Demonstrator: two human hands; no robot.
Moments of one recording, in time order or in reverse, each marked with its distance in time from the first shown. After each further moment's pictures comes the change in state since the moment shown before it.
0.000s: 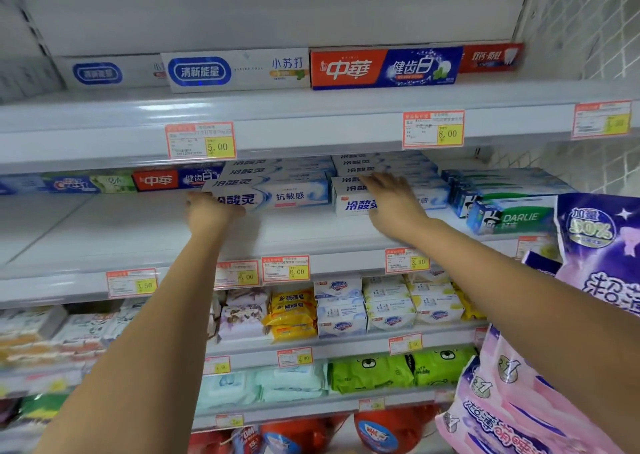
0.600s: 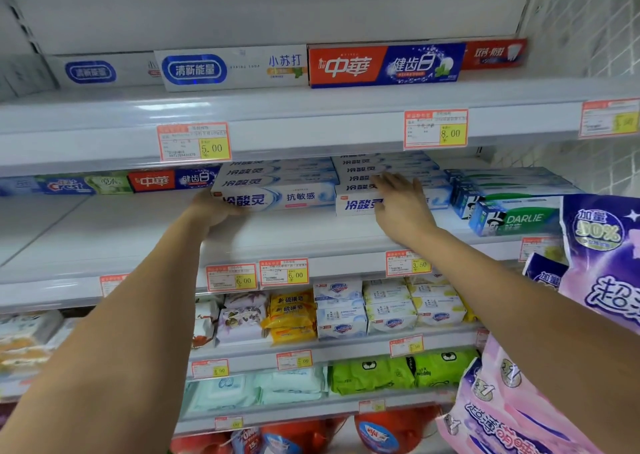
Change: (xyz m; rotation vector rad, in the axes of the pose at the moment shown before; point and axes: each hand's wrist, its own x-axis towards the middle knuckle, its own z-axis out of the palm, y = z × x) left_hand 0.011 0.012 -0.010 -0.047 -0.299 0.012; right_hand -0.002 0.010 0.011 0.045 0.066 0.119
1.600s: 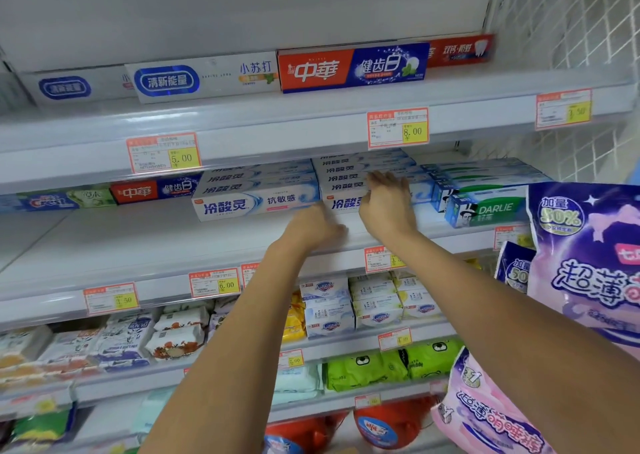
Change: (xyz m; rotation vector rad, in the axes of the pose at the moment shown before) left_hand -0.081 0.056 0.141 0.607 -0.283 0.416; right_hand -0.008 -0.001 -0.001 0.021 0.149 0.146
